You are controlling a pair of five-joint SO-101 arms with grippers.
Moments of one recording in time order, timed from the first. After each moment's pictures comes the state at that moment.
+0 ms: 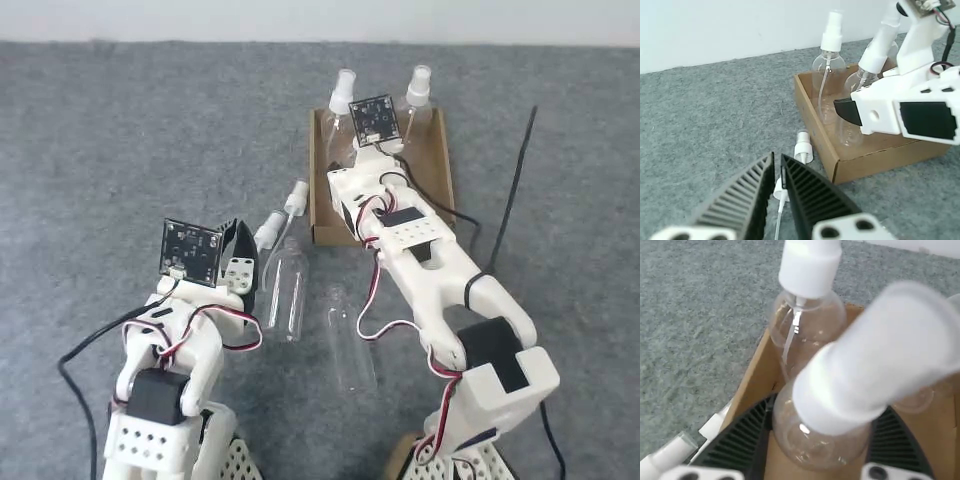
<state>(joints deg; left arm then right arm) 6.5 -86.9 77.4 48.8 3.2 -22.7 8.3 30.0 6.1 -3.6</state>
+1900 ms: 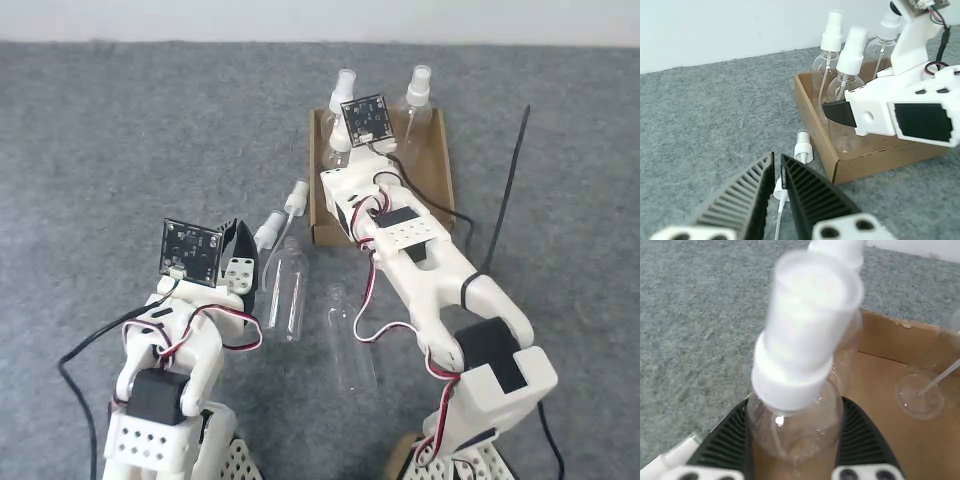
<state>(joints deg) 6.5 -86.9 77.4 48.8 3.2 -24.0 8.4 29.3 6.1 -3.6</state>
